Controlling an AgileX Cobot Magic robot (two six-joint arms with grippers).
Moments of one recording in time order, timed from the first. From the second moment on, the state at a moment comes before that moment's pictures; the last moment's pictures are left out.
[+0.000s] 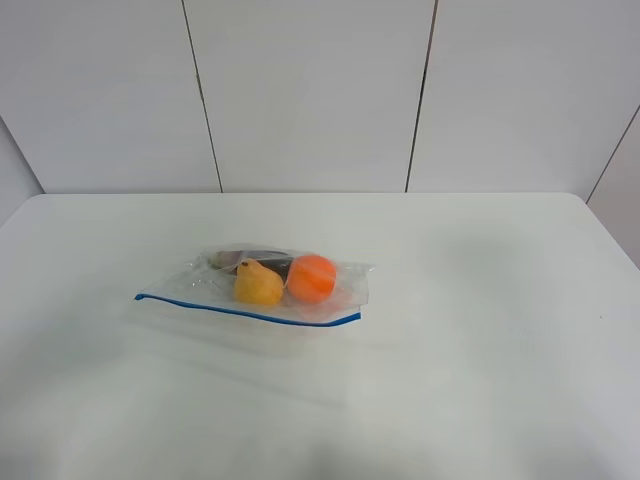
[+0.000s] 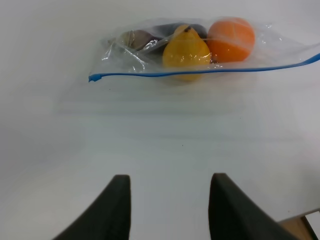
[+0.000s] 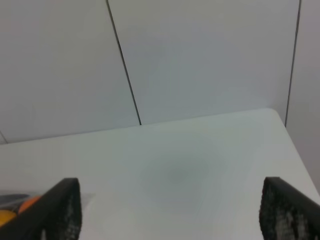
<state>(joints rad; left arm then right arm) 0.04 0.00 -0.49 -0.33 1.09 0.28 -0.04 0.36 -1.12 0.00 1.12 0.07</state>
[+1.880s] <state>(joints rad) 0.04 0.00 -0.49 -0.33 1.09 0.28 -0.04 -0.01 -0.51 -0.02 1.06 0.08</state>
